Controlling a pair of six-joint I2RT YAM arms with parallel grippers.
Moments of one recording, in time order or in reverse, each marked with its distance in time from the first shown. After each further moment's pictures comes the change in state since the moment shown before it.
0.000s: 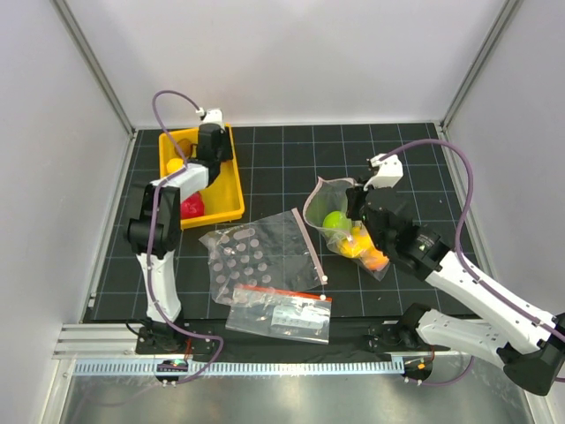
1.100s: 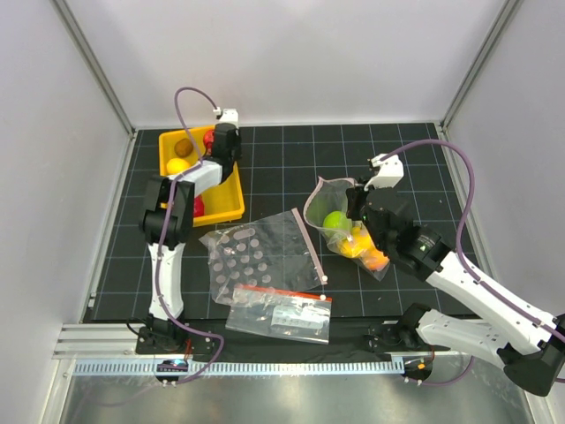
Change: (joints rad) left arm -0.055 0.148 0.126 0.017 -0.082 0.071; right arm 0.000 -0.003 0.000 0.000 -0.005 0.004
